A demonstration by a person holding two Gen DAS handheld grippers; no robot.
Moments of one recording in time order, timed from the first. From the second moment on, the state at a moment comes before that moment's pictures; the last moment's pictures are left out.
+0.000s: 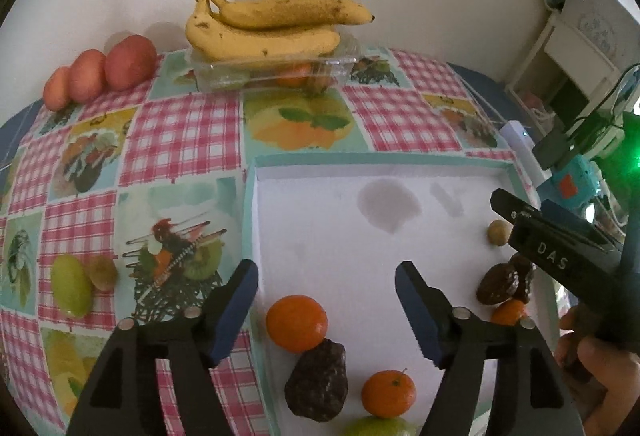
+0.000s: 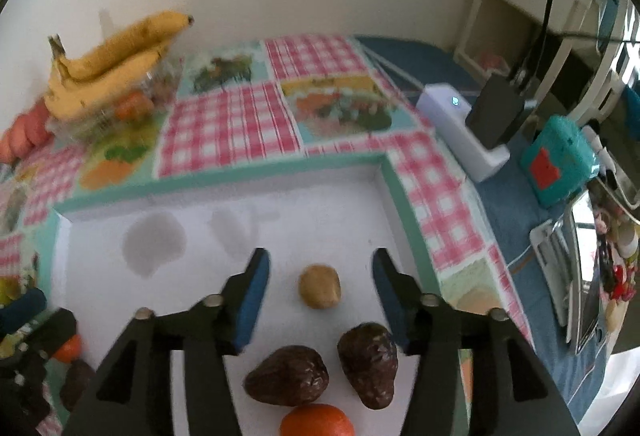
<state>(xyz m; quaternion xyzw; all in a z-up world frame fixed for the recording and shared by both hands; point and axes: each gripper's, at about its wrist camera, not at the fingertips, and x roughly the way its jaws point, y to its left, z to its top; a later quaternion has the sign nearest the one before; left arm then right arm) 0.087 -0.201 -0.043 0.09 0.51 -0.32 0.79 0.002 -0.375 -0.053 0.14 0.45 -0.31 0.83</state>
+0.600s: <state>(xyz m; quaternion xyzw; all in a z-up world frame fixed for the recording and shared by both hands) 0.117 -0.127 -0.013 0.07 0.50 -0.17 0.84 -0.001 -0.365 -0.032 0.12 0.43 -0.30 0.84</state>
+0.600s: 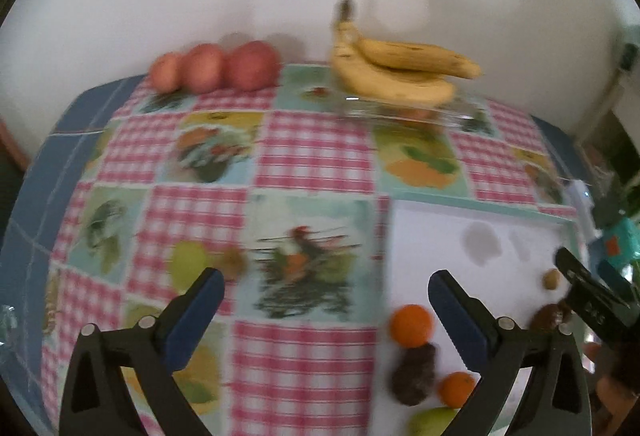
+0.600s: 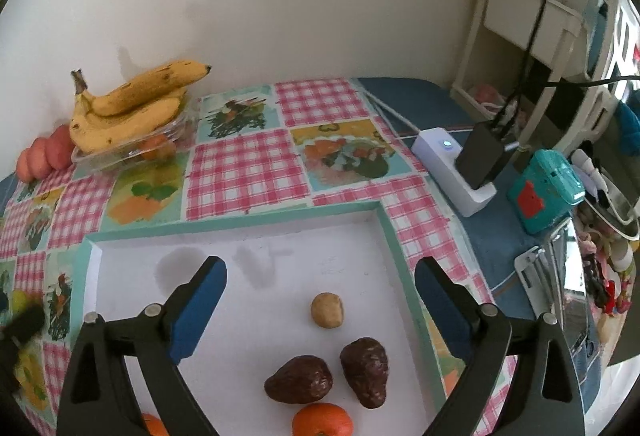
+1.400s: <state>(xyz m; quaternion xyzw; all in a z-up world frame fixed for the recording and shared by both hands) 0.174 0.021 0.013 0.03 0.50 -0.05 0.86 0.027 -0.287 -0.031 0.10 0.47 -0.22 0.85</state>
